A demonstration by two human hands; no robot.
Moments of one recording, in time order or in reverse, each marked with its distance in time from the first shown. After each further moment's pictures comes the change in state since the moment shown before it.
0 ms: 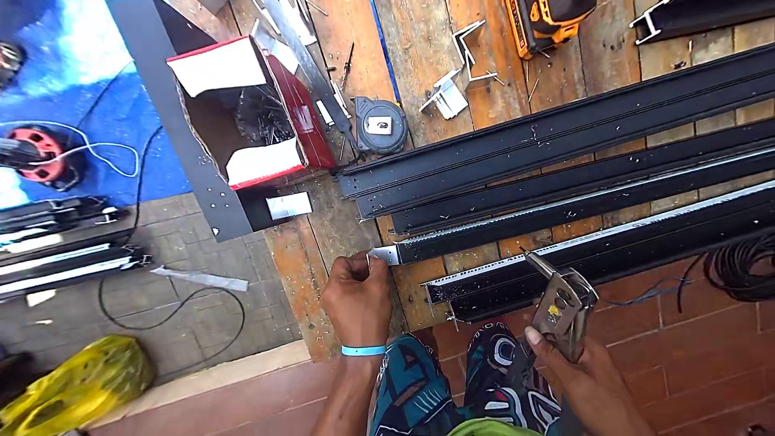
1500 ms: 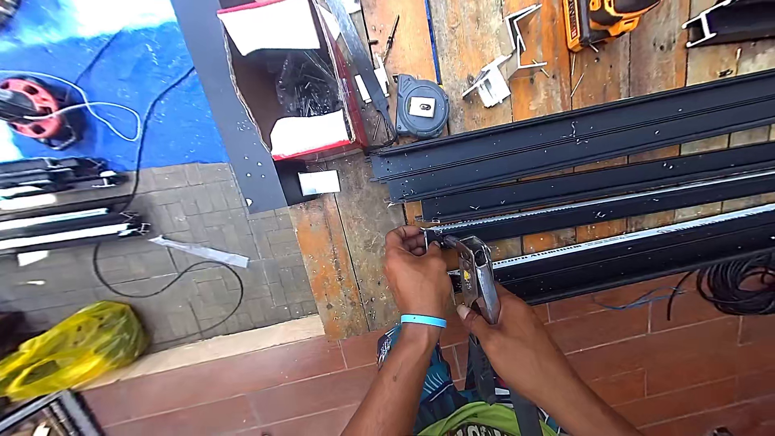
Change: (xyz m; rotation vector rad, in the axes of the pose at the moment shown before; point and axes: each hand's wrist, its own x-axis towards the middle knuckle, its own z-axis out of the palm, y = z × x) left_hand -0.009 0.036 0.021 -0.144 -0.203 -0.333; right_hand 0.019 -0.091 0.085 -0.395 -0.339 0.189
